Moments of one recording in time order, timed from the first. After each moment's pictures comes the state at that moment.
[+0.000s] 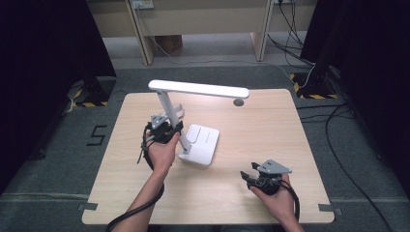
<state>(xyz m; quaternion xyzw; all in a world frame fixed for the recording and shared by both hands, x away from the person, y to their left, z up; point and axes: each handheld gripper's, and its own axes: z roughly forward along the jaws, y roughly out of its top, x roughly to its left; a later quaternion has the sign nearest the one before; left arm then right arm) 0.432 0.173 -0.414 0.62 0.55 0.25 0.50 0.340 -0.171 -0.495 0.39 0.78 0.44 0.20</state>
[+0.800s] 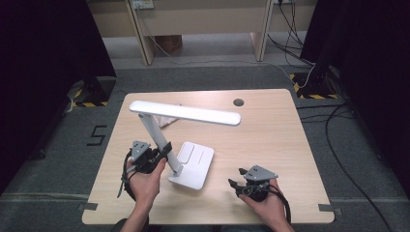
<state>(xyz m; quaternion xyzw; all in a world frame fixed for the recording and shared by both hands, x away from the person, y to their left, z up) 0.338 0.203 -0.418 0.60 0.55 0.26 0.52 0.324 -0.138 -0.493 0.34 0.81 0.44 0.18</state>
